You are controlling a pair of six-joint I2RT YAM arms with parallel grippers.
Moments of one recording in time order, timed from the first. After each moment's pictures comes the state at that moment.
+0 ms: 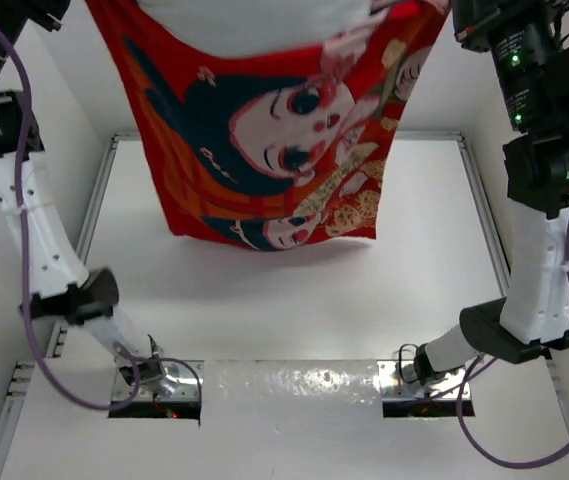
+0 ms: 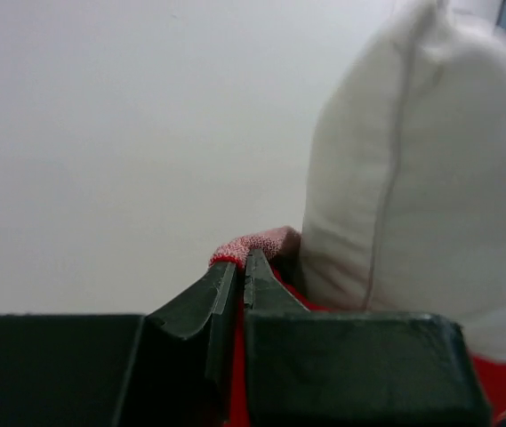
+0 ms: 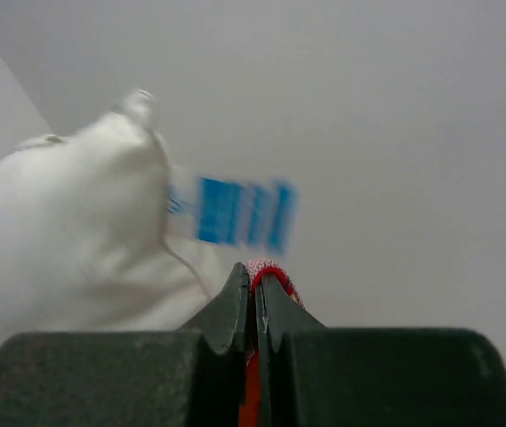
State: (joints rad) left arm 0.32 1.75 2.61 0.04 0.81 -0.80; right arm 0.22 1.49 2.36 -0.45 0.01 0.51
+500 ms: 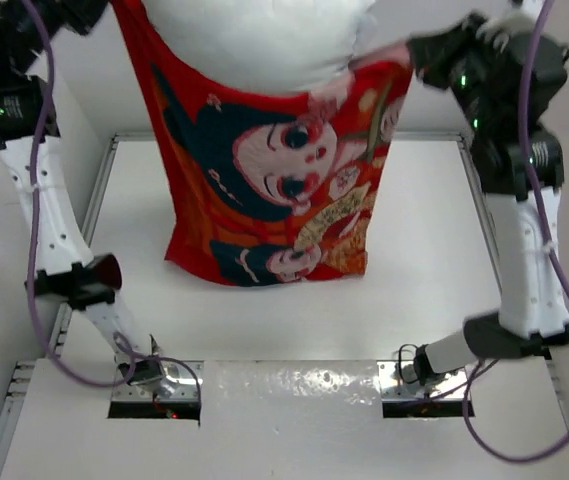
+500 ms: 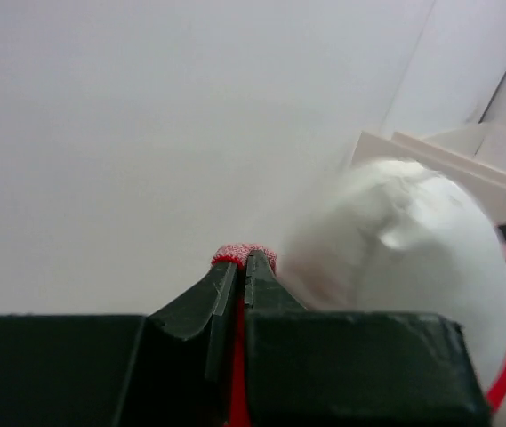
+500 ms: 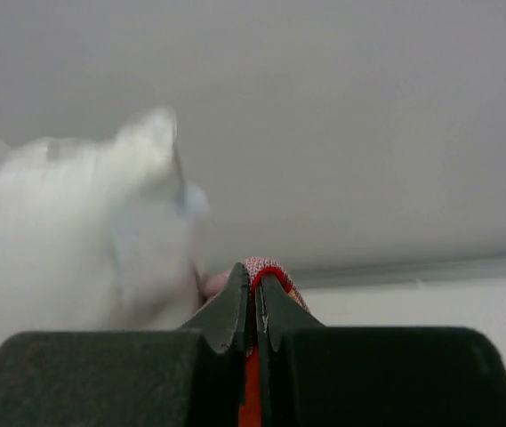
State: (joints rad) left arm 0.25 1.68 2.38 -0.17 0.76 -0.63; right arm 0.21 1.38 1.96 -0.47 0.05 0.47
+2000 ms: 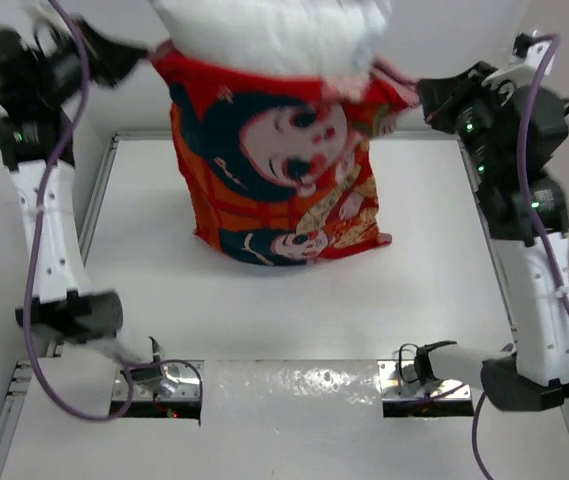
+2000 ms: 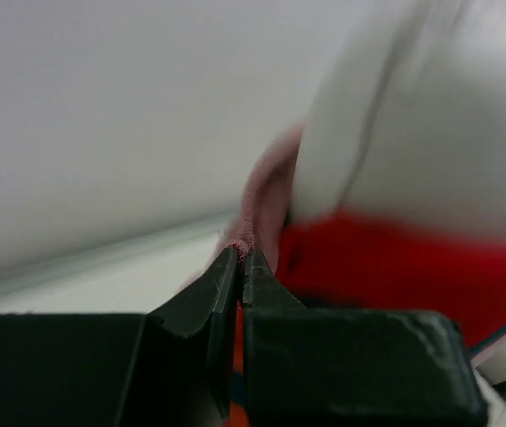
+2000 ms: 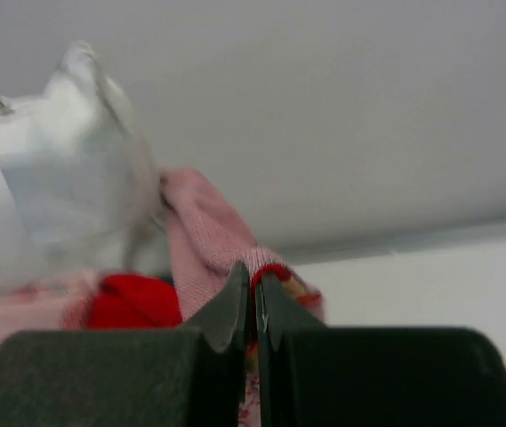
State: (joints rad) left arm 0.28 1.47 1.86 -0.22 0.77 -0.49; right arm 0.22 1.29 1.80 -0.31 0.04 0.47
